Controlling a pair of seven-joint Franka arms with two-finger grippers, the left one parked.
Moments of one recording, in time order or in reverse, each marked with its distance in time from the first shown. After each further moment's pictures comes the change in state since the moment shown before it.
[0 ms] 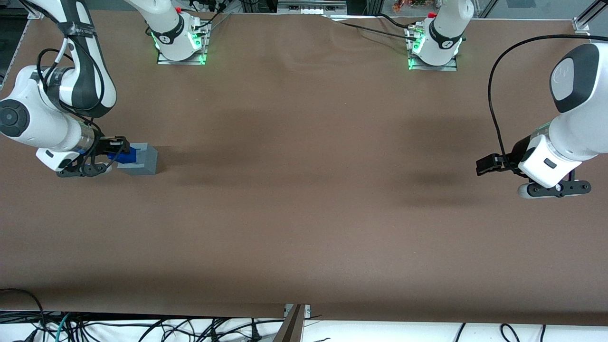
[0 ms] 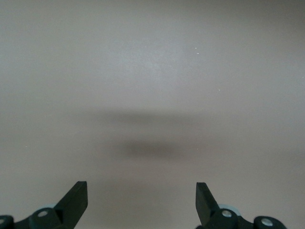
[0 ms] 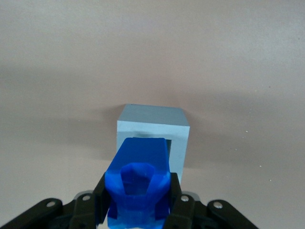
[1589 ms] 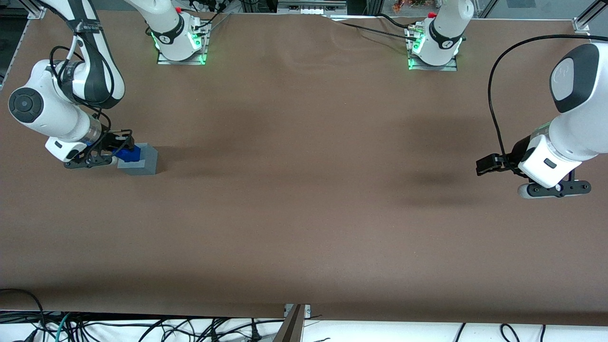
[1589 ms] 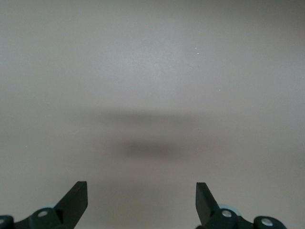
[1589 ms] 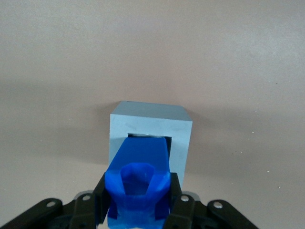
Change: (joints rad) arm 0.001 -0.058 -0.004 -0.159 -0.019 0.166 -0.002
